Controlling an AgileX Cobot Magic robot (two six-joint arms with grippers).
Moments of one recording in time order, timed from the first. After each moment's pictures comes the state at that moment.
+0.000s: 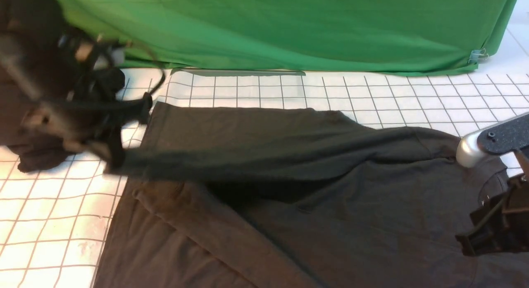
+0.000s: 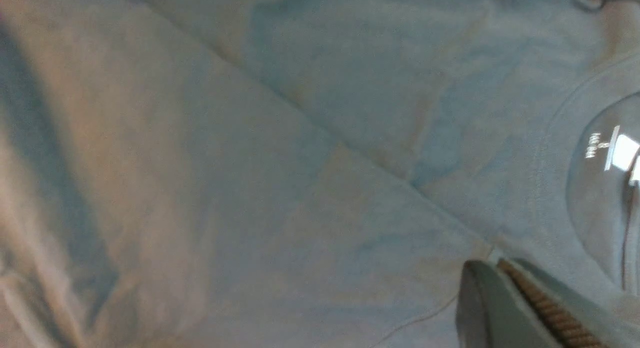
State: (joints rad) right arm 0.56 1.06 -0.77 -0.24 0.81 0.33; left arm -0.10 1.60 -1.29 -0.12 1.15 -0.03
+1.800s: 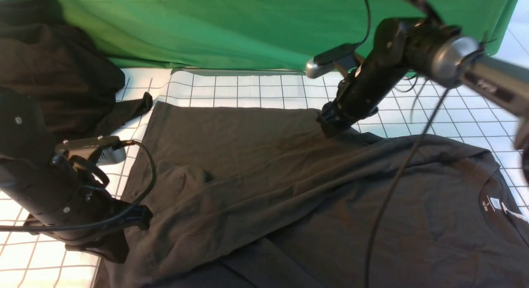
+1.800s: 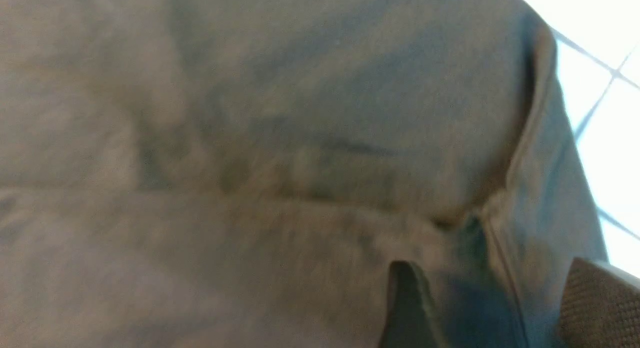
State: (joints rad) right arm 0.36 2.33 -2.00 0.16 0.89 -0.29; left arm -0.15 1.45 -0.87 -0.22 0.94 0.03
